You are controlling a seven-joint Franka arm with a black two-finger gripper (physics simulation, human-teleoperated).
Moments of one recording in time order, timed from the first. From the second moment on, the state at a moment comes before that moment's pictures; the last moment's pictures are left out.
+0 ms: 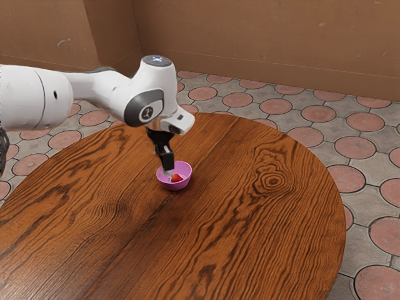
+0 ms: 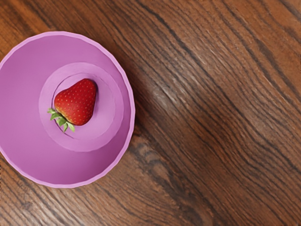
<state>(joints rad) -0.11 0.34 0.00 -1.74 0.19 2.08 0.53</state>
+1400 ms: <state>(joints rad) -0.05 0.66 0.00 -1.49 0.17 2.21 1.02</state>
